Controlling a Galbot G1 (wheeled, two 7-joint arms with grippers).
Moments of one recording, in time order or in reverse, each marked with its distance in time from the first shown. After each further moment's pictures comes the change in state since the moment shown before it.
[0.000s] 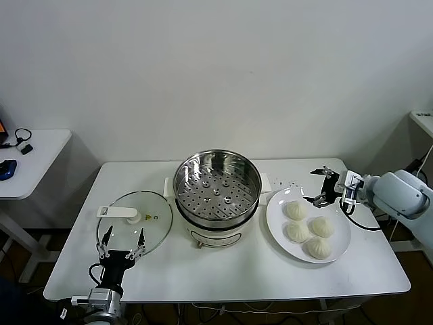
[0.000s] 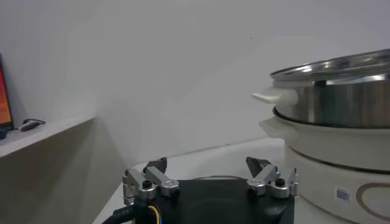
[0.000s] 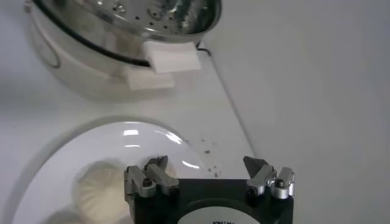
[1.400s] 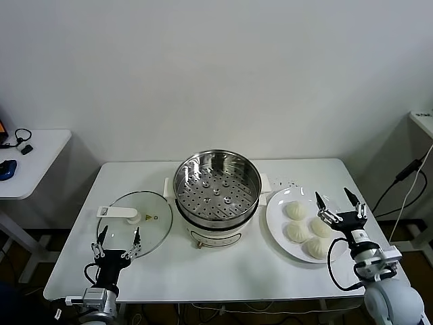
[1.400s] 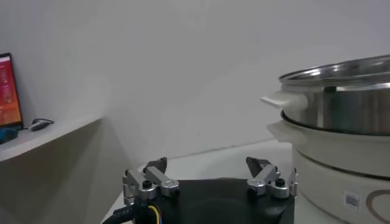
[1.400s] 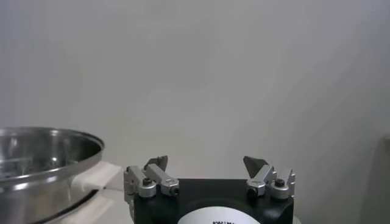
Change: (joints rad) left arm 0.005 0.000 -0.020 -0.028 -0.019 0.026 0.004; right arm -1.298 0.699 1.347 0.260 0.032 0.255 0.537
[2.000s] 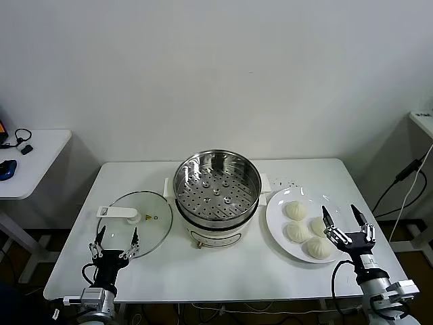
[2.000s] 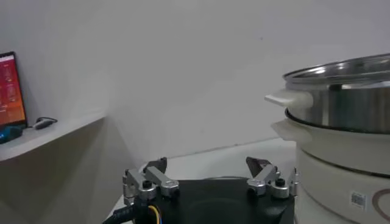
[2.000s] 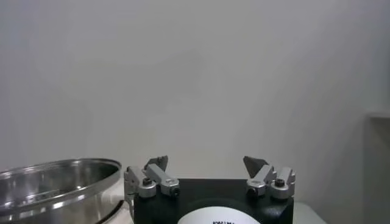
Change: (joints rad) left arm -0.001 0.000 -0.013 0.000 -0.004 0.004 0.001; right arm -0.214 0.163 0.074 0.075 0.146 0.234 -0.004
